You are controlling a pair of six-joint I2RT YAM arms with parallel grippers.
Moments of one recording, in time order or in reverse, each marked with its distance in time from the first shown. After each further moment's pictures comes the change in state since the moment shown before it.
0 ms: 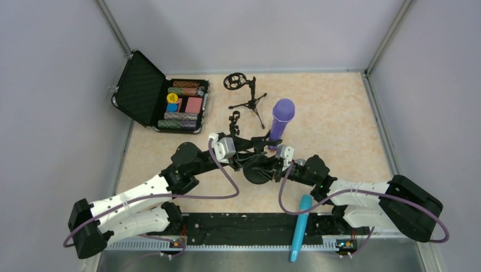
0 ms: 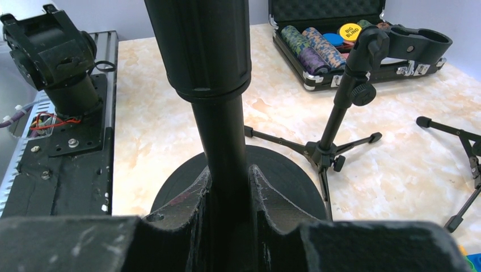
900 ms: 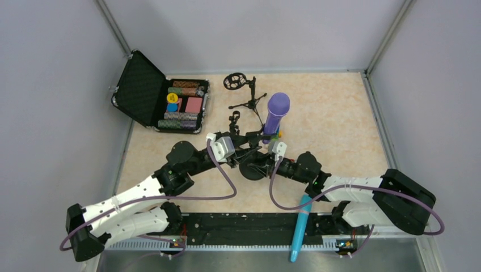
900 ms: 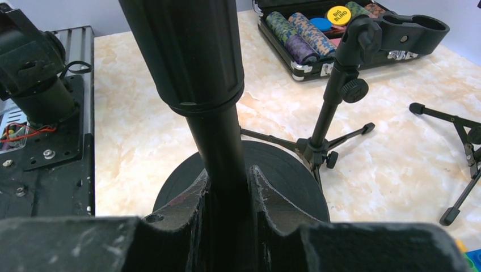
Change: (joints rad) left arm -0.005 -0.059 0.051 -0.154 -0.092 0.112; right arm 0.025 0.071 0.076 -0.065 0.090 -0.007
